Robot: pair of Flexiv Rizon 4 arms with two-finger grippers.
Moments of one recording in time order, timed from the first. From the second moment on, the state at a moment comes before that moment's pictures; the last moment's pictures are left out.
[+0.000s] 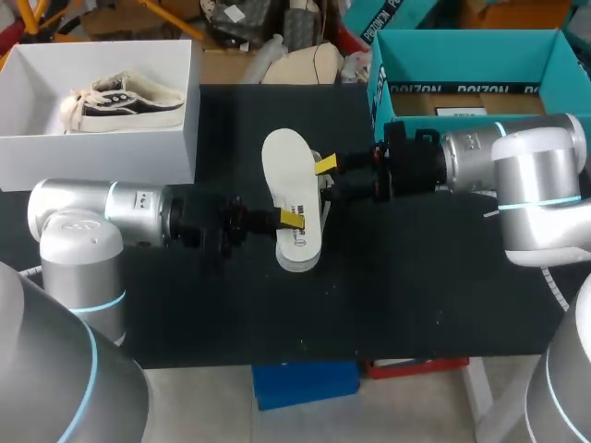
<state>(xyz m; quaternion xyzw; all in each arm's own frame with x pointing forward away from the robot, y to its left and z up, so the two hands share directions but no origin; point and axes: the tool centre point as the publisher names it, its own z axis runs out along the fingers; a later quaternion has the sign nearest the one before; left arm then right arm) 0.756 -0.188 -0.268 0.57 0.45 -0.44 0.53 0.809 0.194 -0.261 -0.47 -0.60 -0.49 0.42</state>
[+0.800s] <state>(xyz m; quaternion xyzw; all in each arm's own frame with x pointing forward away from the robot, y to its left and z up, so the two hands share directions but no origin) 0.756 -0.189 -0.268 0.57 0.45 -0.44 0.53 0.822 0.226 -0.275 -0.45 -0.63 -0.46 0.43</state>
